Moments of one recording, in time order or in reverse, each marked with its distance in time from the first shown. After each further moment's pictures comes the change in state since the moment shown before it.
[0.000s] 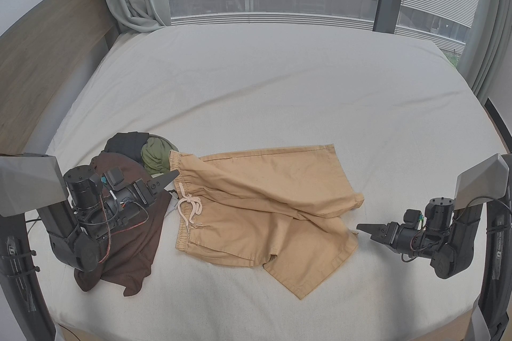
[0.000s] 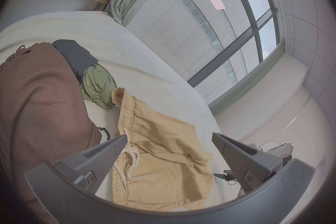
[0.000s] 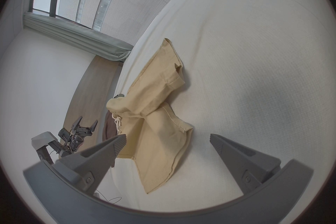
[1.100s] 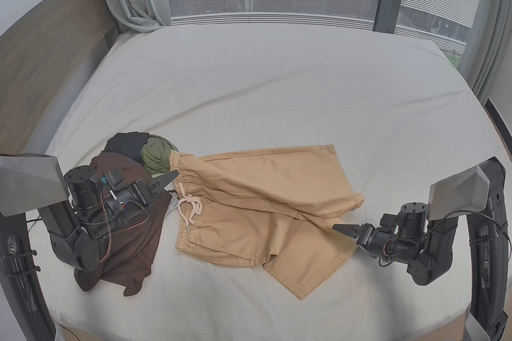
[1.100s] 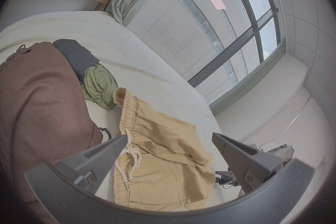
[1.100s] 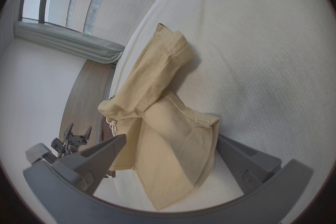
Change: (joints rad) left arm 0.003 0.009 -0.007 0.000 0.000 0.001; right arm 0.179 0.079 -0.104 -0.004 -0.192 0.186
